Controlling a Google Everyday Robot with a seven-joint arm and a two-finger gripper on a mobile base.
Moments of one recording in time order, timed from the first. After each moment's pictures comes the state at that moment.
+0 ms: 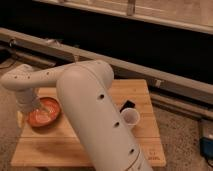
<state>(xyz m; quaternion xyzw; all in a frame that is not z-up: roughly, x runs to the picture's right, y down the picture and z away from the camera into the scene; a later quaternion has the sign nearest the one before) -0.368 0.161 0.747 -0.42 0.13 0.35 0.83</state>
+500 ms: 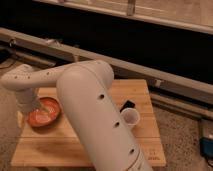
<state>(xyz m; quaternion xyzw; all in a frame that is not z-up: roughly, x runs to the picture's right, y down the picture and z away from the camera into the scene) -0.364 0.161 0.748 -0.42 0.13 0.35 0.83</state>
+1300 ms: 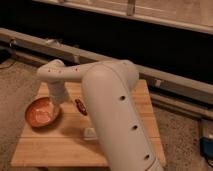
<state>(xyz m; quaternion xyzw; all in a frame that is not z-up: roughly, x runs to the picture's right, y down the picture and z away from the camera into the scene) -0.226 0.129 0.816 -0.39 0.20 0.40 0.80</state>
